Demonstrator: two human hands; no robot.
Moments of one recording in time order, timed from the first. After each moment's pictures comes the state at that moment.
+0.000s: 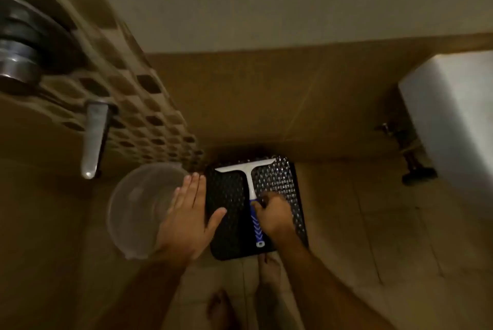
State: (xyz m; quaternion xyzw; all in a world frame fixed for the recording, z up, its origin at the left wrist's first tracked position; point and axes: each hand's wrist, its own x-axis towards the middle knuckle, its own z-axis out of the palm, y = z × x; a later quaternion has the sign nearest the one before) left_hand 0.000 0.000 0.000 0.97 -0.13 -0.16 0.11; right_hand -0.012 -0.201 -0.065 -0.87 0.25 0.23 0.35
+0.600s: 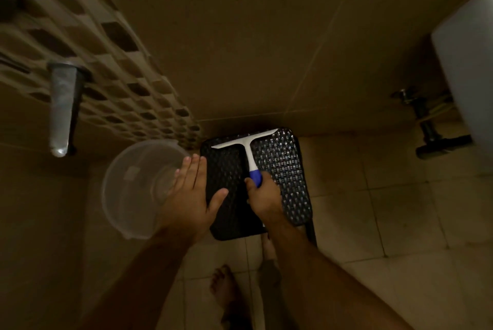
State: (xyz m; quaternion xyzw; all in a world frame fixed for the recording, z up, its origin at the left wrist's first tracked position) left_hand -0.006 -0.005 -0.046 0.98 -0.13 -0.13 0.10; right_hand -0.018 -0.171 -0.121 -0.78 0.35 0.21 0.47
